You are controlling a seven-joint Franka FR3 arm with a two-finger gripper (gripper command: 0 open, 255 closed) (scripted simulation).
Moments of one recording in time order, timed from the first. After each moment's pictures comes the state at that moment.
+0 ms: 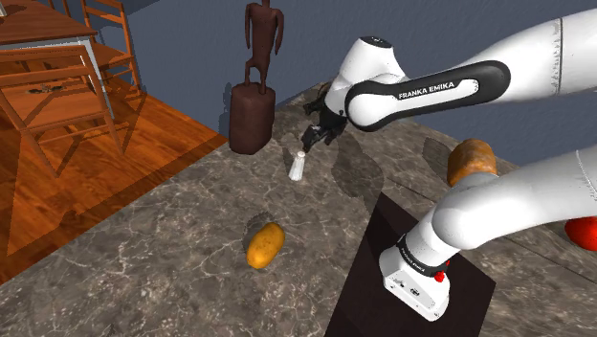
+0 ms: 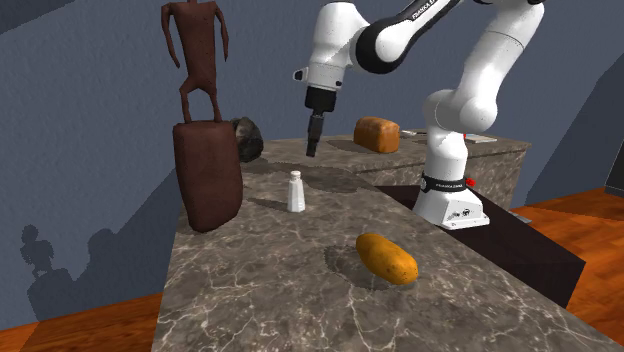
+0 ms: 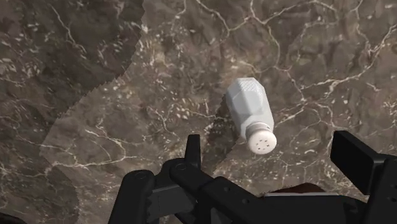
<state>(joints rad) -0.02 -0.48 0.21 -2.70 0.08 2.41 0.19</state>
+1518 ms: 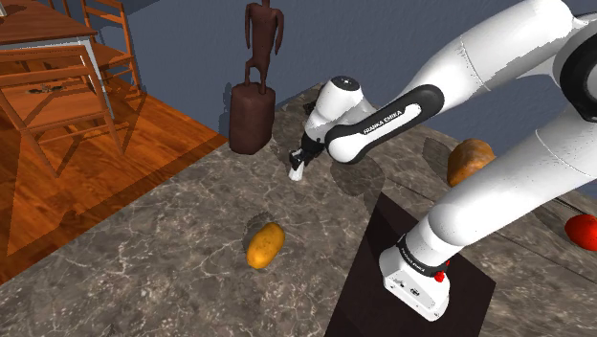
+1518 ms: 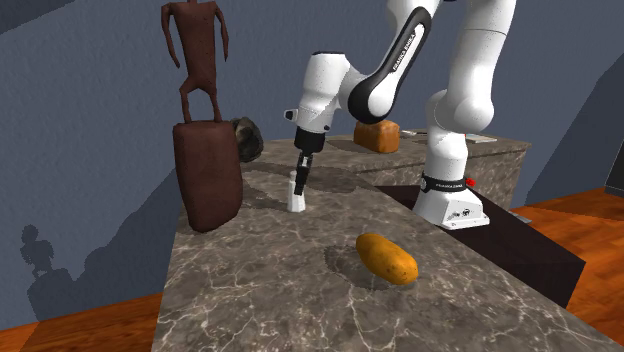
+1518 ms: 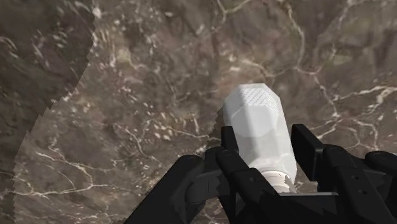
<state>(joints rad) -0.12 -0.17 0.33 -2.71 -0.09 2.76 0.38</state>
